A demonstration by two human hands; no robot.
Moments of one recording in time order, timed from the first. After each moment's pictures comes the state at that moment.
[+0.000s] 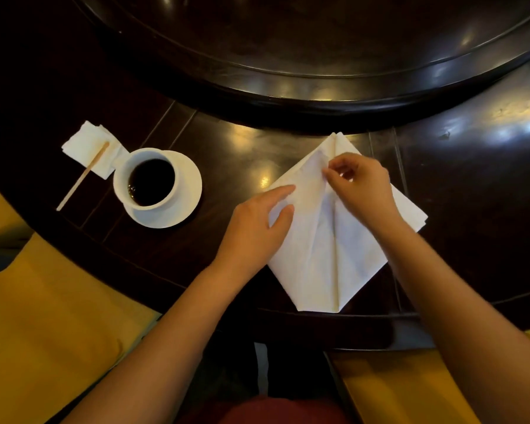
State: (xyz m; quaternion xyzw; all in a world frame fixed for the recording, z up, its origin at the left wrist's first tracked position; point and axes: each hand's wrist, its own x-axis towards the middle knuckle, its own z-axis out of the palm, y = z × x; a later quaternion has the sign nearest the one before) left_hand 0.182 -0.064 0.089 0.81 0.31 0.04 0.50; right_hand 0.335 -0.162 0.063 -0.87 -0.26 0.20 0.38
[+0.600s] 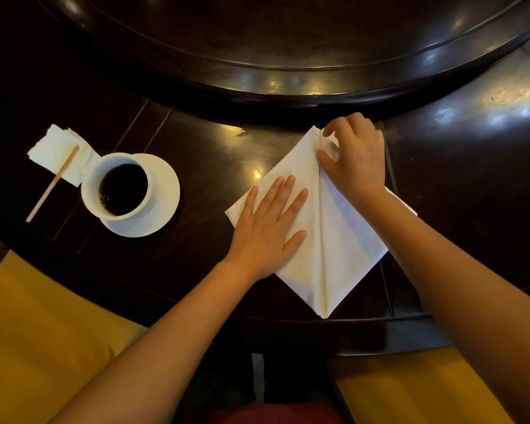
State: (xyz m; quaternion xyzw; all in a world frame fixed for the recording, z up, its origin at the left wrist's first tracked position) left_hand 0.206 -0.076 -0.001 0.99 0.10 -0.07 0.10; right_hand 0.384 -0.153 0.023 -0.89 -0.39 -0.02 0.24
